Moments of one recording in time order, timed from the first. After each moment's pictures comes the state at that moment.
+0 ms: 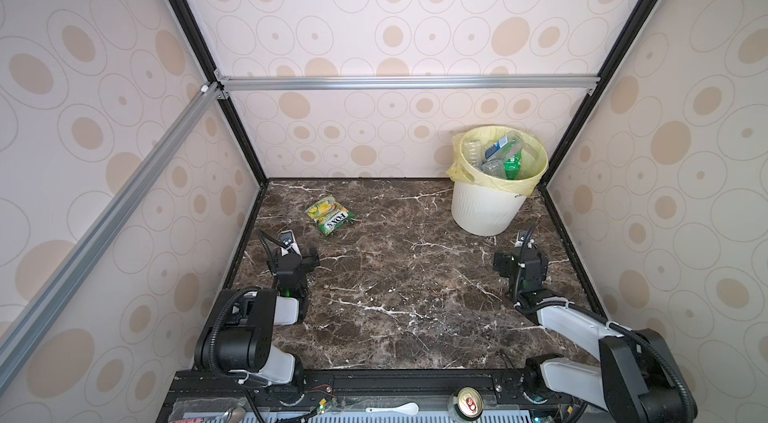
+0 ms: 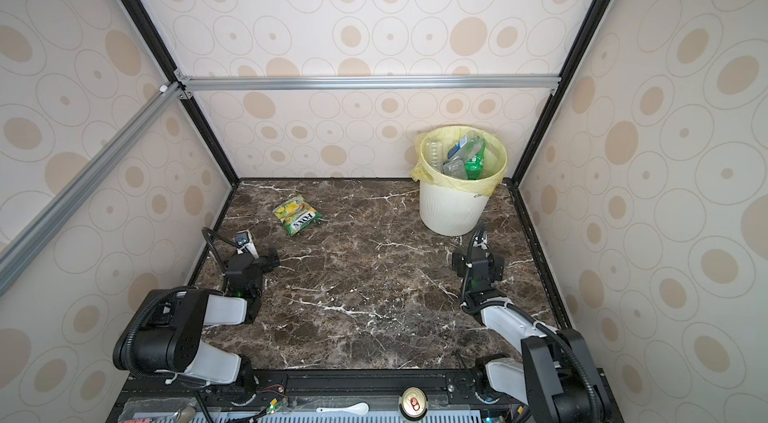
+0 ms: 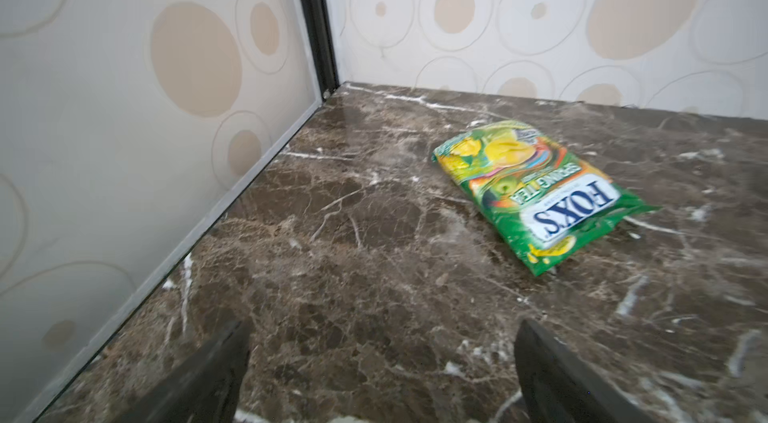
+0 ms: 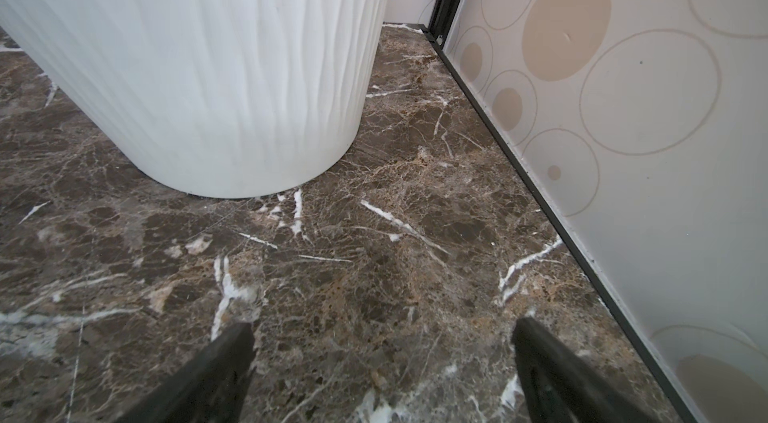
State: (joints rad) left arm 0.00 1.51 0.24 1.04 -0.28 -0.04; right arm 0.18 1.22 0.35 0.38 0.52 0.06
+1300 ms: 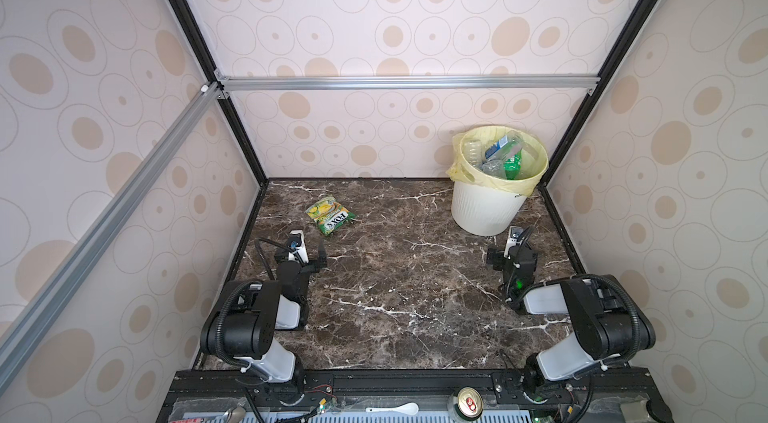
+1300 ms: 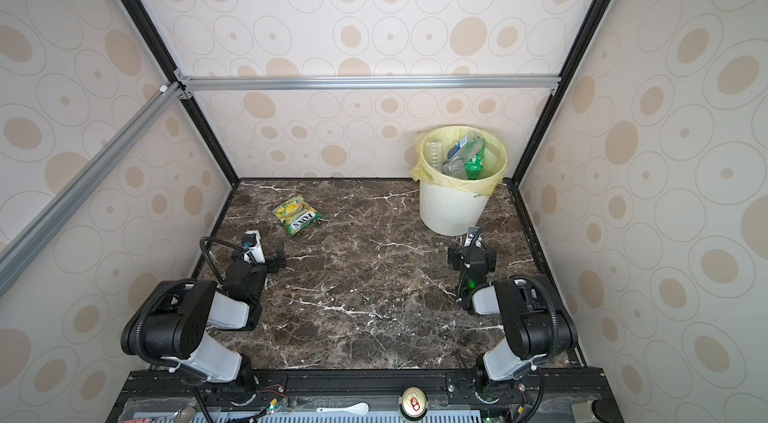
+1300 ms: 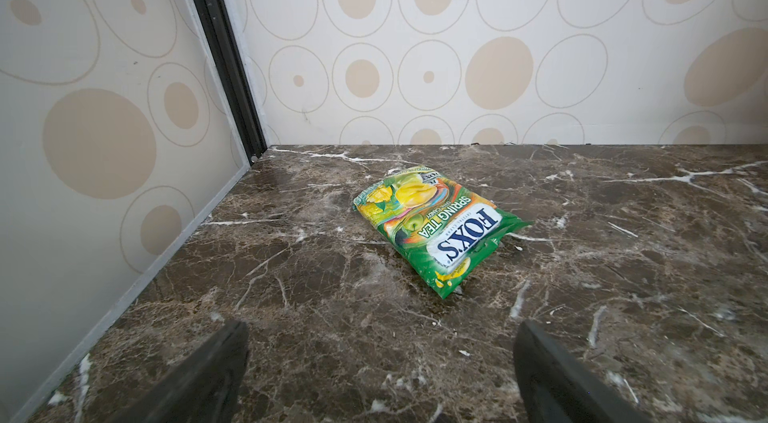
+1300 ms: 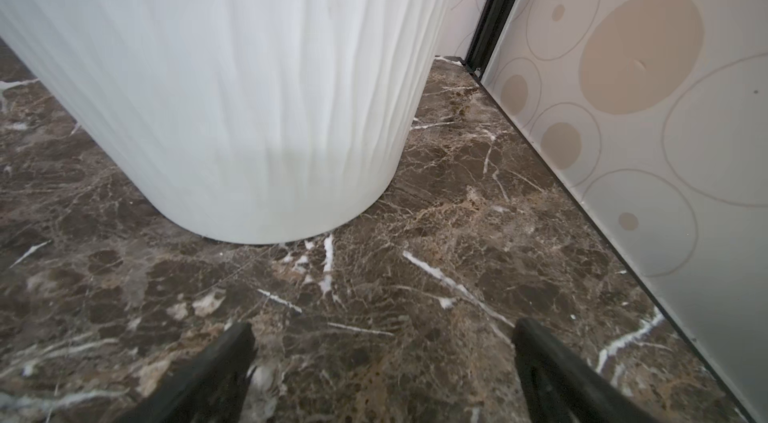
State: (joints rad) left arm 0.00 1.57 0.21 1.26 -0.09 0.03; right arm 0.12 1.56 0.38 0.82 0.38 0.00
